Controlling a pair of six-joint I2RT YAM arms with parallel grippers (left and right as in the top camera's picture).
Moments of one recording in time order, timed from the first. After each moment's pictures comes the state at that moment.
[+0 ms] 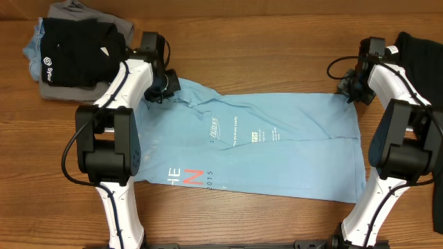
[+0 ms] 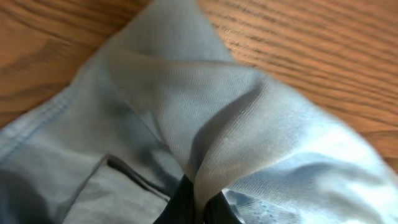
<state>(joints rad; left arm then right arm) -0.10 2.21 1.72 -0.85 0.08 -0.41 -0.20 2.20 1.62 -0.74 0.15 0.44</state>
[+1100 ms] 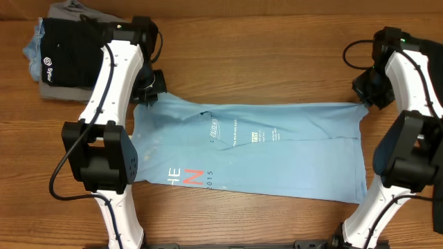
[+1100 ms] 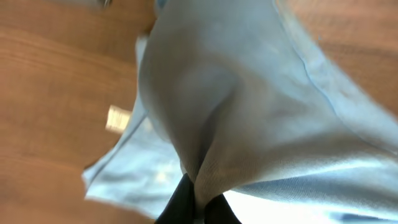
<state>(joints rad) -0.10 2.13 1.99 -1.52 -0.08 -0.39 -0.23 2.12 1.80 -1.24 0.20 0.79</state>
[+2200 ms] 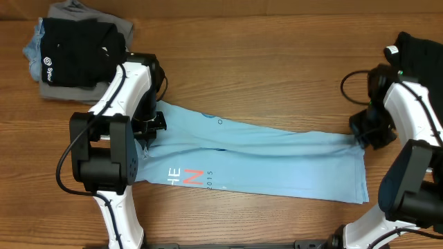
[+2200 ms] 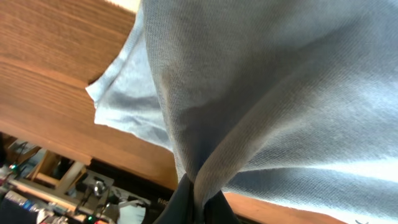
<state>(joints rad) -0.10 2.13 1.63 -1.57 -0.12 -0.44 -0.23 1.84 1.33 -1.26 0.20 0.93</state>
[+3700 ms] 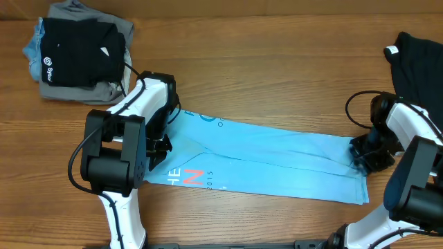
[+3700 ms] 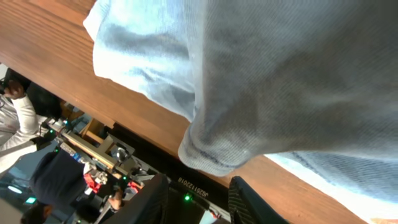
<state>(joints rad) -0.19 2.12 1.43 -1.58 -0.22 -0.57 -0.33 1.84 1.12 -1.14 0.16 0.90</state>
